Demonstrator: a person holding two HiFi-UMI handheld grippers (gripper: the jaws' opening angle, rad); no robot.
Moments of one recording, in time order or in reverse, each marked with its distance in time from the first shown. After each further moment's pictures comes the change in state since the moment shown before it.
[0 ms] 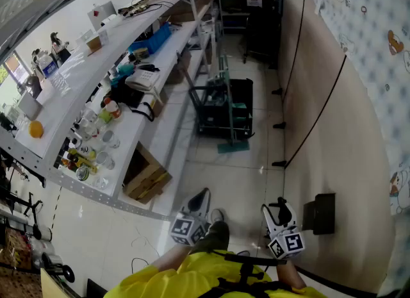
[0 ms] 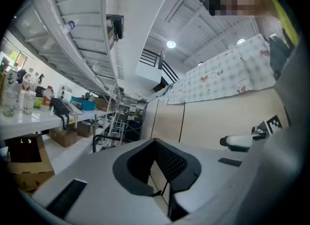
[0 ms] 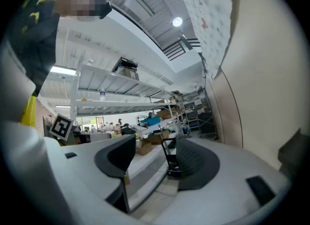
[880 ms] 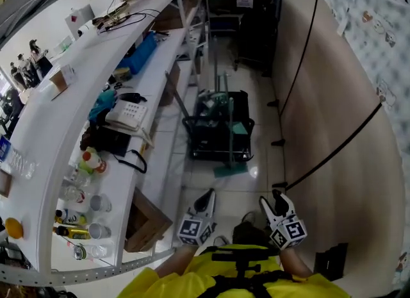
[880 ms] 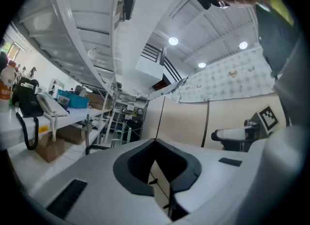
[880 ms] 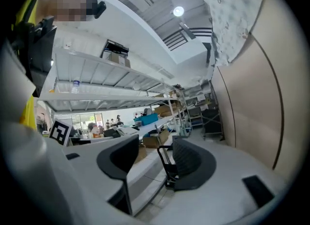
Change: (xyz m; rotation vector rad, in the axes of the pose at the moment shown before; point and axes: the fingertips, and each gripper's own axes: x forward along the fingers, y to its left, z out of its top) left arm 0.233 0.204 0.061 0.046 0.003 -0.037; right arm 0.331 -0.045 0.037 0.017 0.046 0.028
